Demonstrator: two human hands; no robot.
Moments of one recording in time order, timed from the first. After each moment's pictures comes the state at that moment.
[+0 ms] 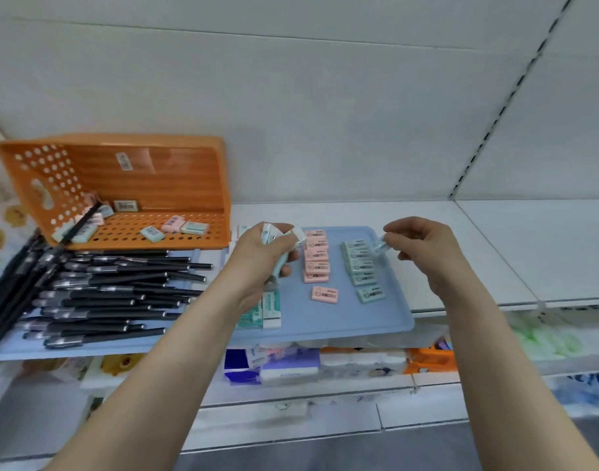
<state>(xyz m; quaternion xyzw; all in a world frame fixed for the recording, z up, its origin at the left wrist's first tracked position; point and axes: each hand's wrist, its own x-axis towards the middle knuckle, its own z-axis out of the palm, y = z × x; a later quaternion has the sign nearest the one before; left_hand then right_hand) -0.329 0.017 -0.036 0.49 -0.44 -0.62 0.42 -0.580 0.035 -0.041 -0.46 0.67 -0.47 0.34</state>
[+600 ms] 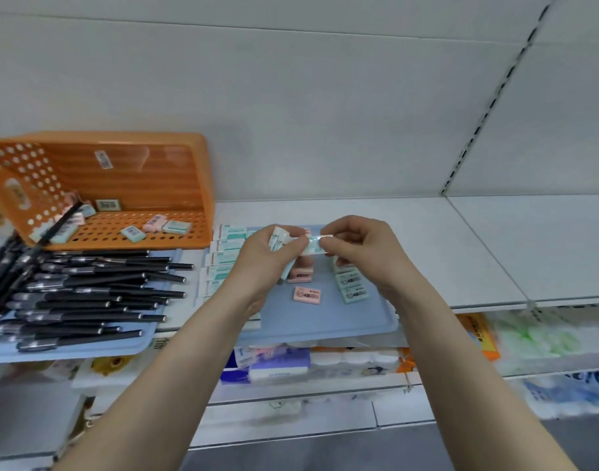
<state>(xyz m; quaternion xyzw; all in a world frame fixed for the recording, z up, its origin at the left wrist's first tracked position) -0.363 0.021 -0.042 0.49 -0.47 -0.59 0.43 -0.533 0.034 -0.038 -0.54 0.57 -0.46 0.42</state>
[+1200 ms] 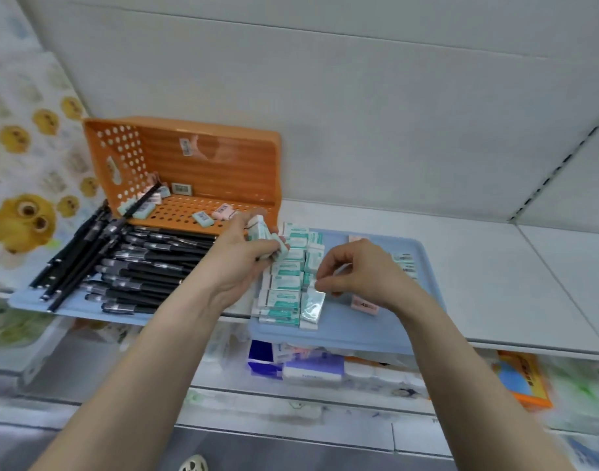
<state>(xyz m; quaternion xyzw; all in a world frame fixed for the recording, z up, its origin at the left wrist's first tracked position) -0.254 0.017 -0.036 0.48 -0.34 -0.63 0.52 -0.458 0.014 -0.044 -0.70 0.54 -0.22 0.40</state>
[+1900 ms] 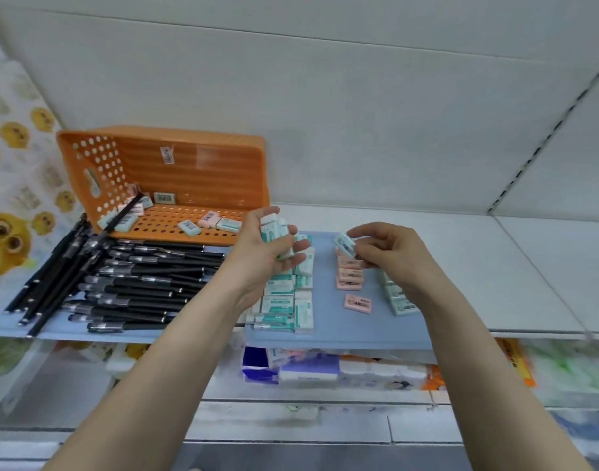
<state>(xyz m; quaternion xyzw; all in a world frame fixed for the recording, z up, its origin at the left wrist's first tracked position) -0.284 0.009 -0.032 0.44 -0.36 -0.65 0.51 -0.497 0.016 -0.038 -0.55 0.58 -0.43 0.42</state>
